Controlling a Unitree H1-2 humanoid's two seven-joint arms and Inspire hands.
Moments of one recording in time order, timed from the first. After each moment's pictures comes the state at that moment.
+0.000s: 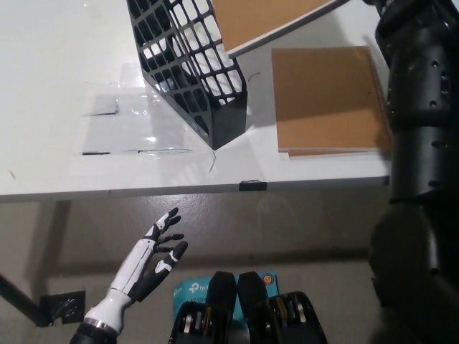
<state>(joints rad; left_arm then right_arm) -0.15 0.20 -0.14 0.22 0.24 -0.27 -0.09 -1.25 0.00 -0.63 0.68 0.46 0.42 -0.02</state>
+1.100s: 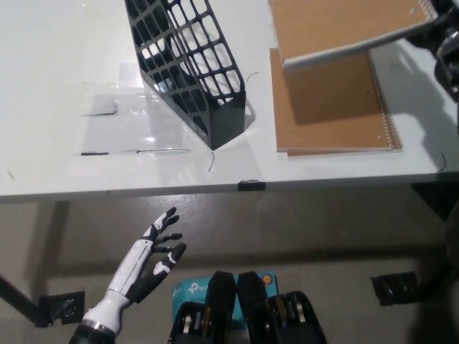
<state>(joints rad) -0.14 0.19 -0.13 0.23 0.23 -0.30 -0.09 -1.23 -0.22 -0.66 1.12 0.68 0.43 0.04</state>
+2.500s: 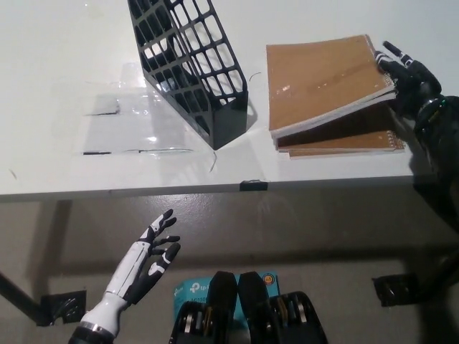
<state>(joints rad) -0.14 0.19 -0.12 0.25 0.23 -0.31 -0.08 -1.15 -0.27 -0.27 1.35 0.42 0.07 0.13</state>
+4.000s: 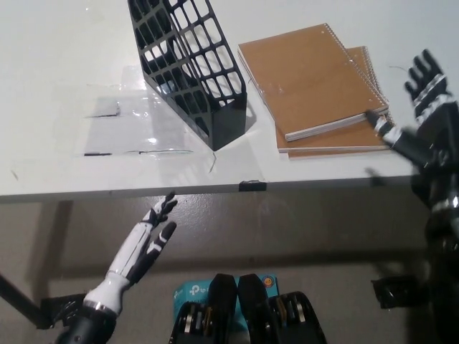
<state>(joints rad) -0.23 0.20 -0.12 0.28 0.23 -0.30 -0.09 -0.42 -0.12 -0.08 0.02 0.16 -0.05 0.02</state>
